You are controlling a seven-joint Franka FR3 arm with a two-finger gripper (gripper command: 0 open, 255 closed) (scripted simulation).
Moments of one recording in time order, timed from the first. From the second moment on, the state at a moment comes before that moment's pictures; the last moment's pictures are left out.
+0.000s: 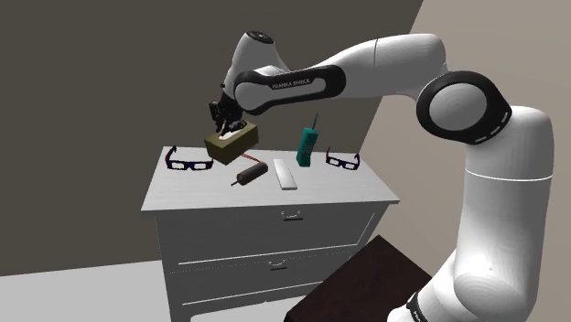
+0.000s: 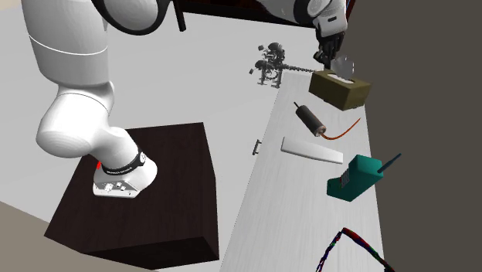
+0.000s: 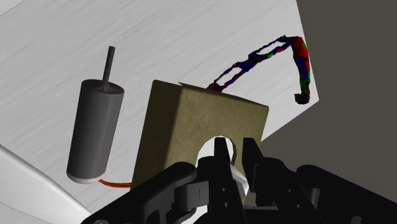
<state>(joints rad) 0.05 0.45 0.27 -1.54 -0.23 2.37 1.40</state>
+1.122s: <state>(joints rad) 0.06 0.51 0.24 -1.62 -0.27 2.52 1.43</state>
